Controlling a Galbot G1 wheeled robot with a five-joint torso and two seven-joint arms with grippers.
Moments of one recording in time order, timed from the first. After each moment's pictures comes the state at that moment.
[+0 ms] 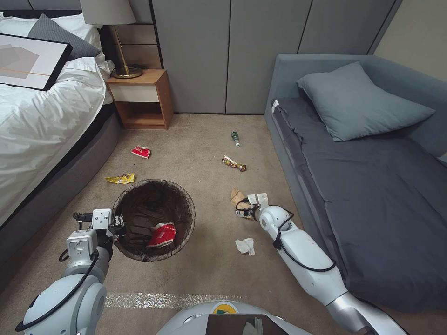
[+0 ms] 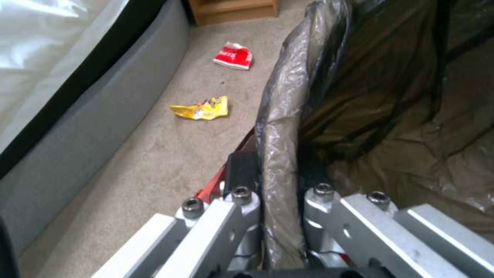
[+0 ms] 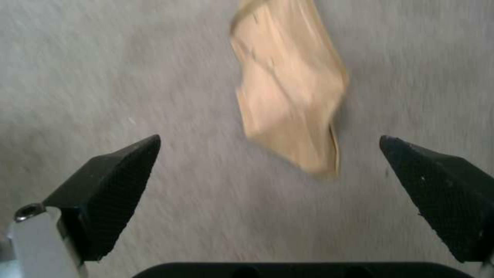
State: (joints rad) left arm 1.70 -1.42 -0.79 -2.50 -0.16 0.74 -0.11; right arm -0.87 1.24 0.07 1.40 0.55 -0.73 0.17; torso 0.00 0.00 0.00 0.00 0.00
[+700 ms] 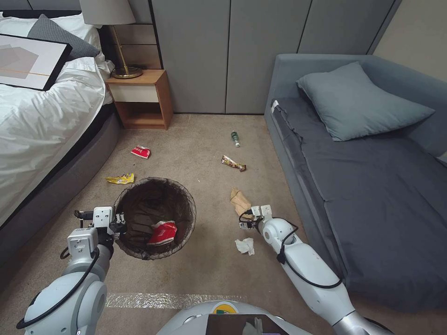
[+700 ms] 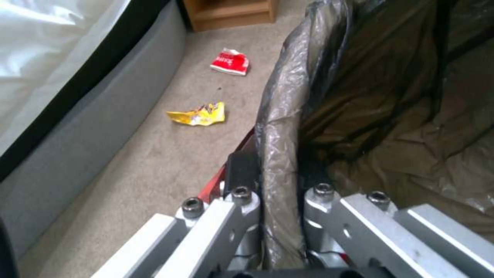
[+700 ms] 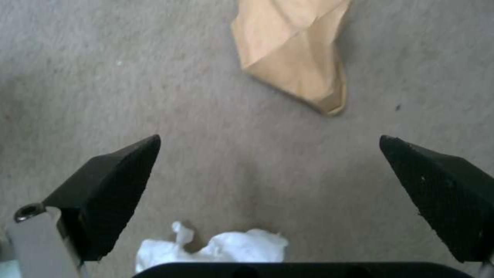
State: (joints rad) left arm 1.69 -1.42 -0.78 -2.50 -0.16 0.74 -0.11; right arm -0.97 1.23 0.09 1.44 0.55 -0.73 0.19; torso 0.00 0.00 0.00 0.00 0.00
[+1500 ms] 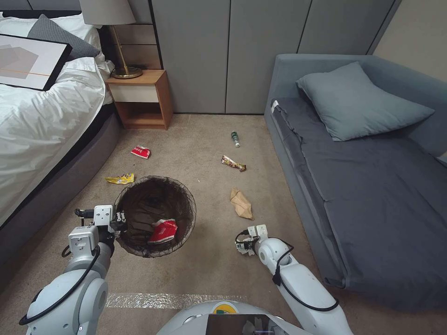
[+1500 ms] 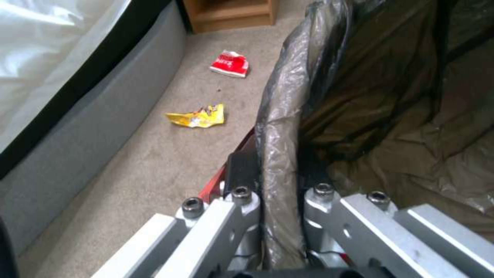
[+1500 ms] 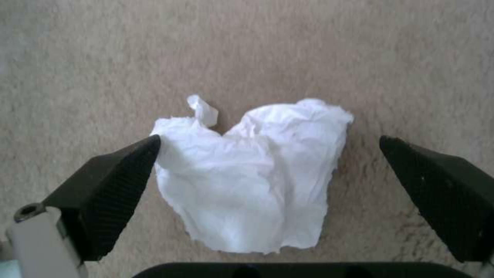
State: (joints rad) left arm 1.67 -1.42 -0.78 -2.49 -0.16 0.74 -0.11; right arm -1.09 1.28 0.10 1.41 0.49 -0.73 0.19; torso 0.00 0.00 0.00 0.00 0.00
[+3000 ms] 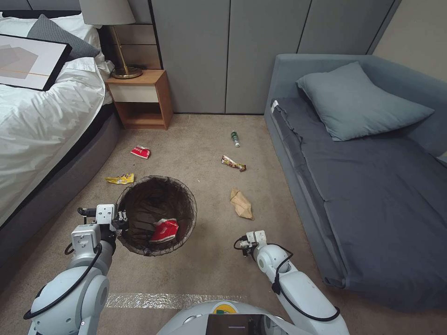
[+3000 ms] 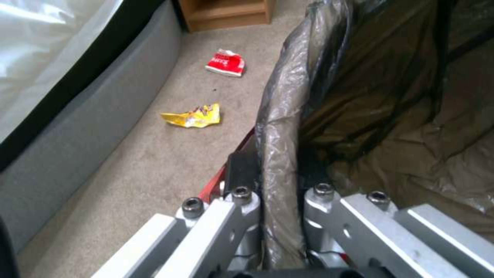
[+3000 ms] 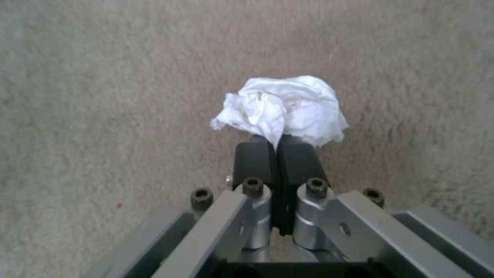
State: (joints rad) left arm 1.65 -1.41 -0.78 -2.47 -0.16 0.74 -0.10; right arm -1.14 1.28 0.10 1.47 0.49 -0.73 0.21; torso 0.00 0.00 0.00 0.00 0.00
